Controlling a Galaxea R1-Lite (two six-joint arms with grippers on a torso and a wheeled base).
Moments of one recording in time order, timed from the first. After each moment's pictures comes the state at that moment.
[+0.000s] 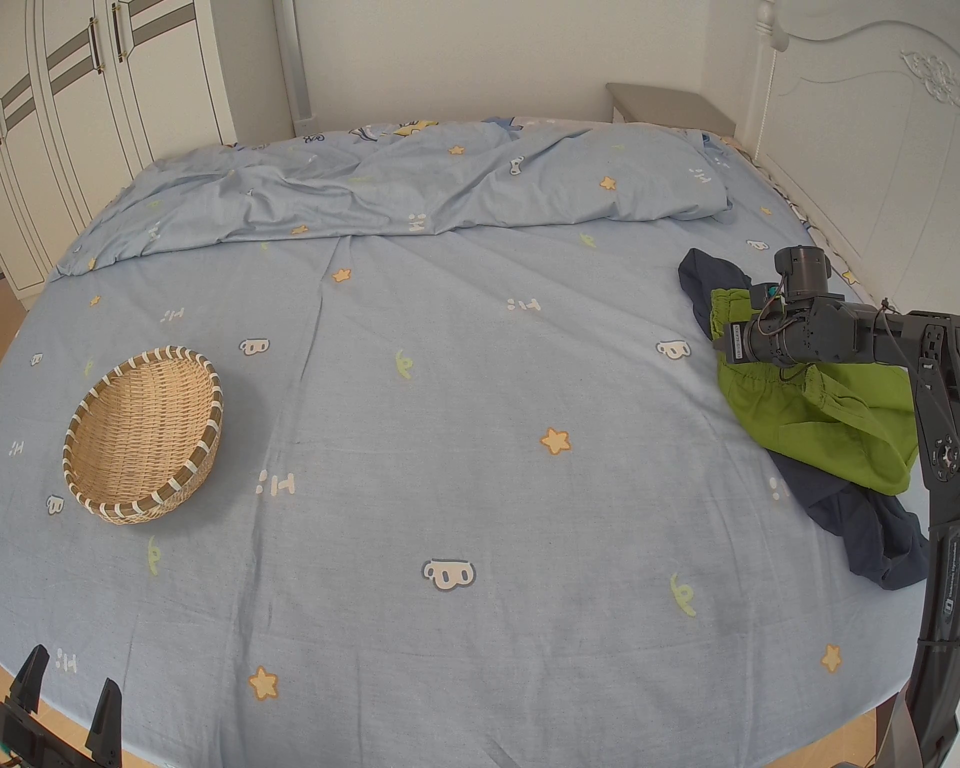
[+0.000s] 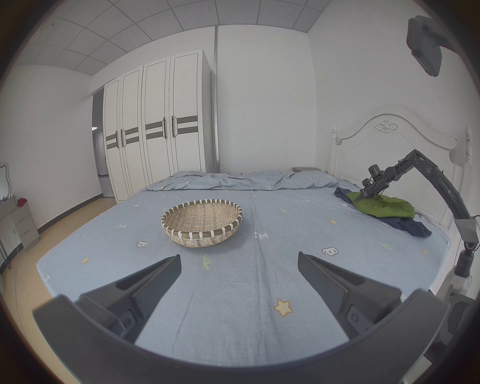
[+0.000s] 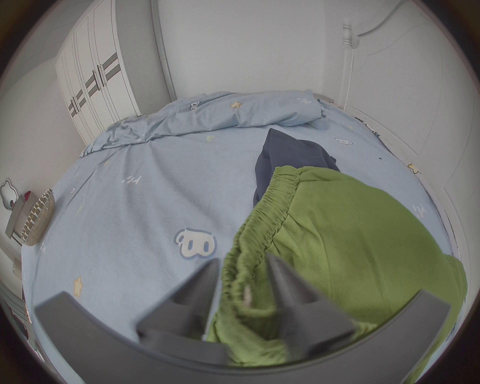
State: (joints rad) left arm 0.00 0.02 -0.02 0.00 0.03 0.01; right arm 0.02 2.38 -1.99 0.15 0.15 -0.12
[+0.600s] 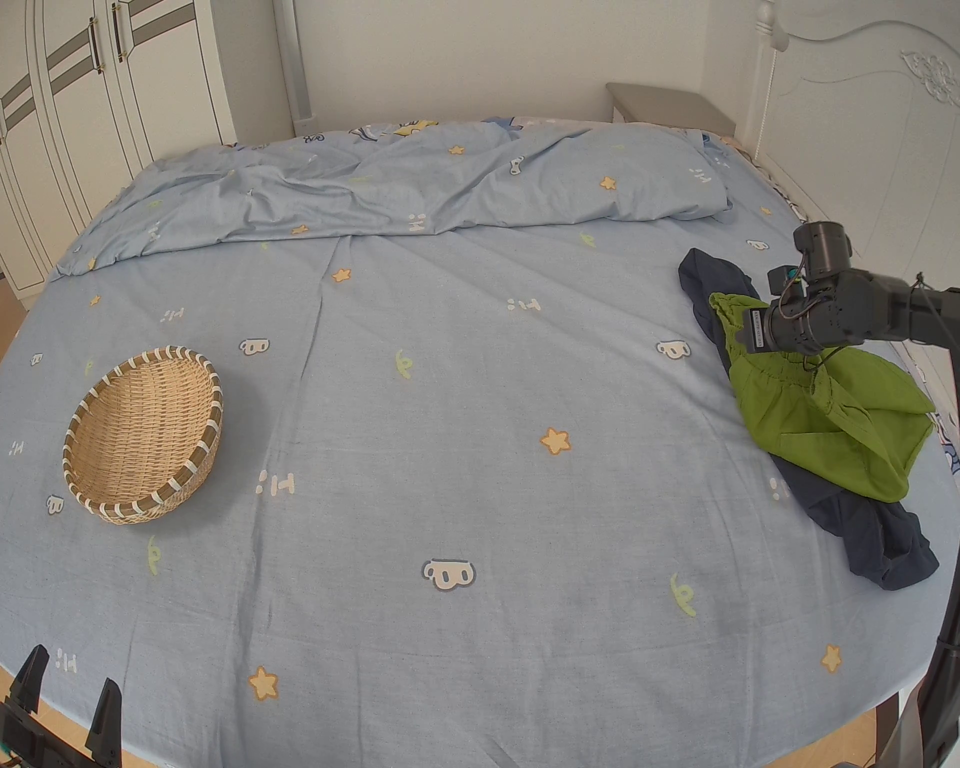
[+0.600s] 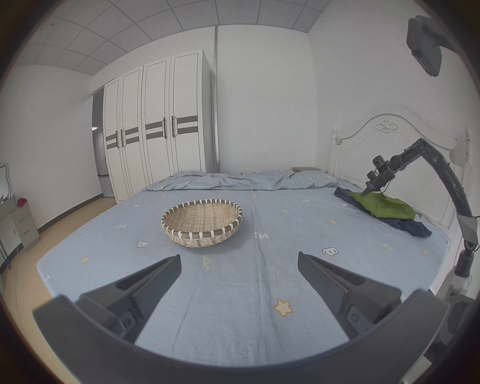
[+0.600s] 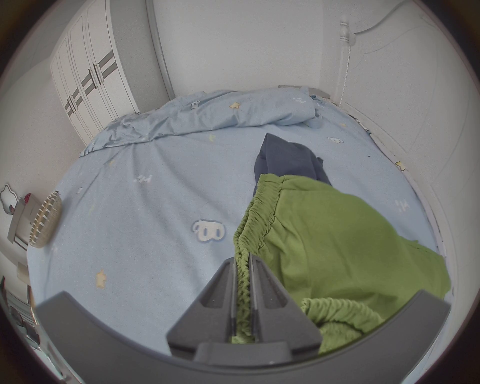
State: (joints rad) left arm 0.00 0.02 -0.02 0.00 0.03 0.01; right arm 0.03 2.21 -1.89 0.27 0.13 -0.11
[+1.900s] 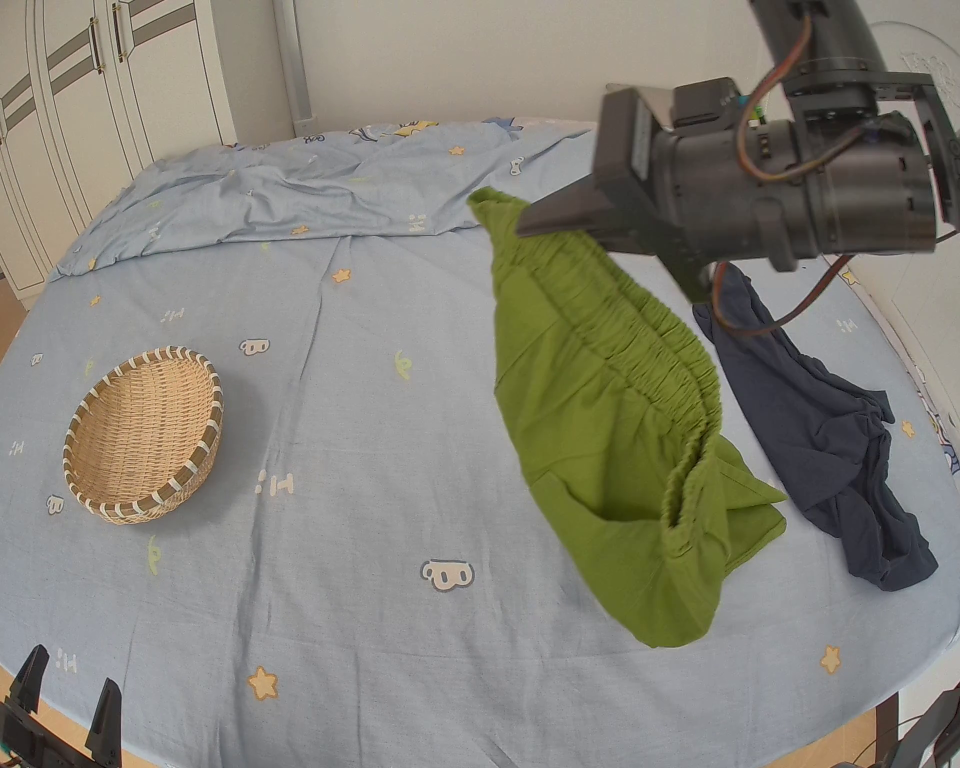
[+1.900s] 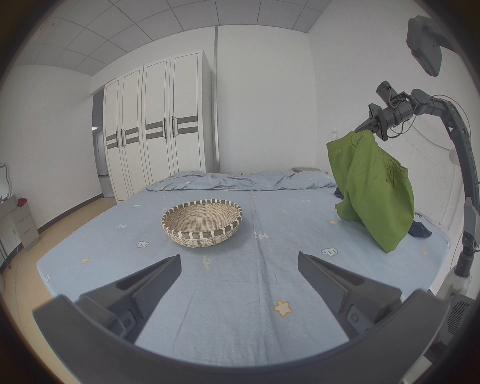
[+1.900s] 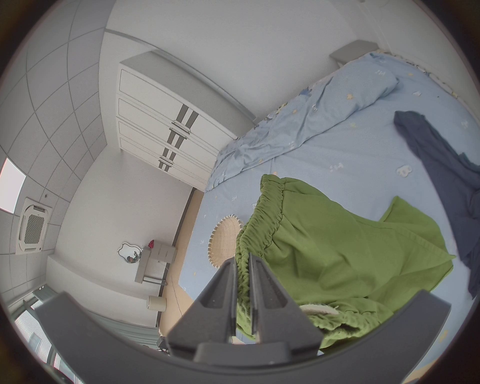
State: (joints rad) left arm 0.00 0.02 -0.02 0.00 0.03 0.01; right arm 0.81 1.79 -1.92 0.51 0.07 0.66
